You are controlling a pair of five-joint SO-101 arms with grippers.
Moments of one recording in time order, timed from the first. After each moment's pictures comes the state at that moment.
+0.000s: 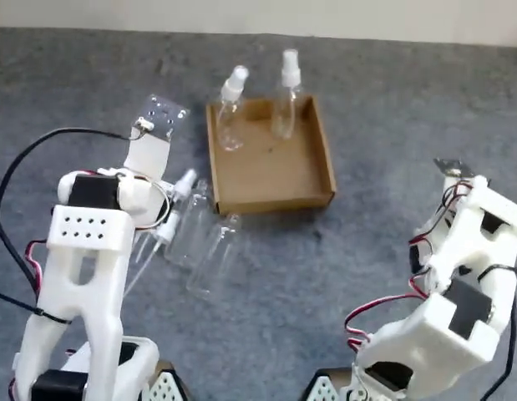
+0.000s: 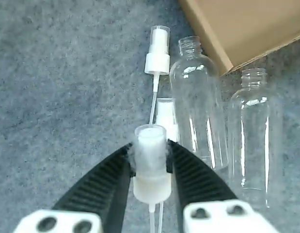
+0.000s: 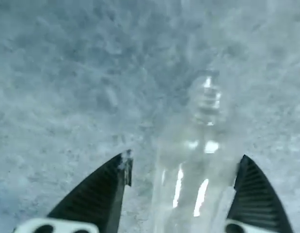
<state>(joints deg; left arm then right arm) -2.5 -30.5 29.8 75.2 -13.4 29.7 8.3 16.2 75.9 36.5</state>
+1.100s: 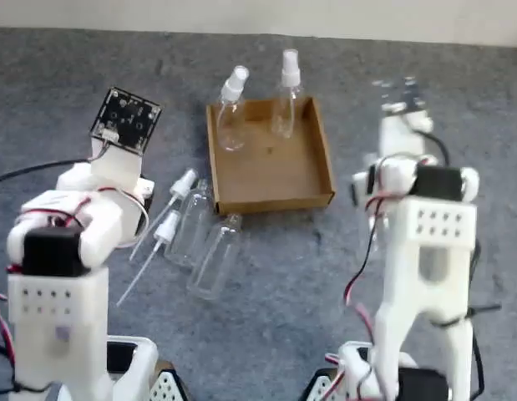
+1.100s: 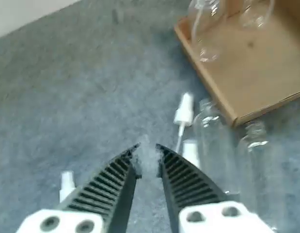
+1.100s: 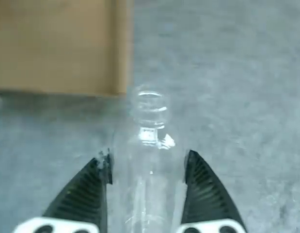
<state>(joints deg) -4.8 -48.0 24.2 78.5 -13.8 -0.4 -28.5 13.7 84.3 18.3</state>
